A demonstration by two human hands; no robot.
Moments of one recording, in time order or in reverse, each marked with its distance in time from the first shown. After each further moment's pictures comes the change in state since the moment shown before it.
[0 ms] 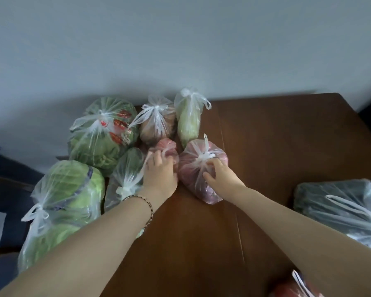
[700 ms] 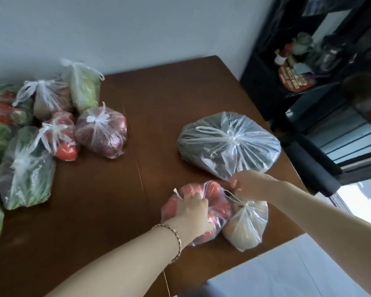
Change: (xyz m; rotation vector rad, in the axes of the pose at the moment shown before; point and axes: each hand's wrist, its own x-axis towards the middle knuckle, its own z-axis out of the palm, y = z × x) left_hand -0.252 0.266 0.091 0.243 -0.556 0.529; right_hand -0.275 0.231 -0.113 -0.442 -0.253 0.267
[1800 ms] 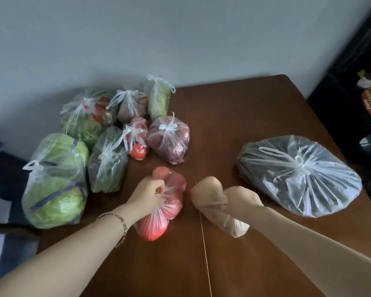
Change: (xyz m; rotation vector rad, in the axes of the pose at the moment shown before) left_hand -0.068 -0.209 -0.015 -0.524 0.462 -0.298; right_hand 0.045 -0.139 0.011 0.083 0.108 -0.075
